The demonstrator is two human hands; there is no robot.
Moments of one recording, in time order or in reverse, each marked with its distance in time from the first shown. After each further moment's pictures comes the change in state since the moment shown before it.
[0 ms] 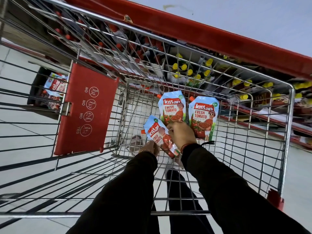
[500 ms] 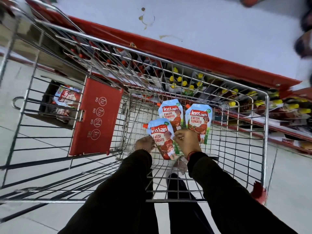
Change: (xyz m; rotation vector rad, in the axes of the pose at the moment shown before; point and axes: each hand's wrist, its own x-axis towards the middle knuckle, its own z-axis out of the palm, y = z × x) left_hand -0.069 0.035 -0.008 0.179 0.000 0.307; right_hand -0.039 0.007 -0.027 0.385 0.078 0.158
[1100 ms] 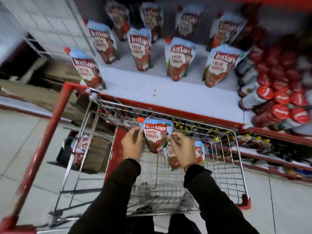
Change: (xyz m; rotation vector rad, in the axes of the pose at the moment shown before) left_hand -0.164 0.168 -0.088 0.244 0.095 1.129; right_hand -0.087 -0.188 -0.087 0.335 0.335 -0.235
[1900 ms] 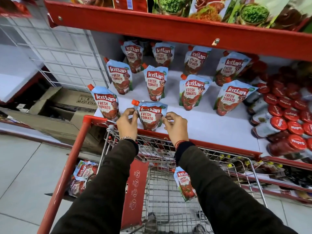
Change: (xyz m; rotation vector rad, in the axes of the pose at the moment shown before) left_hand 0.177 0.078 -0.056 0.014 0.110 0.164; right_hand 0.141 -0.131 0.060 0.009 0.183 -0.161
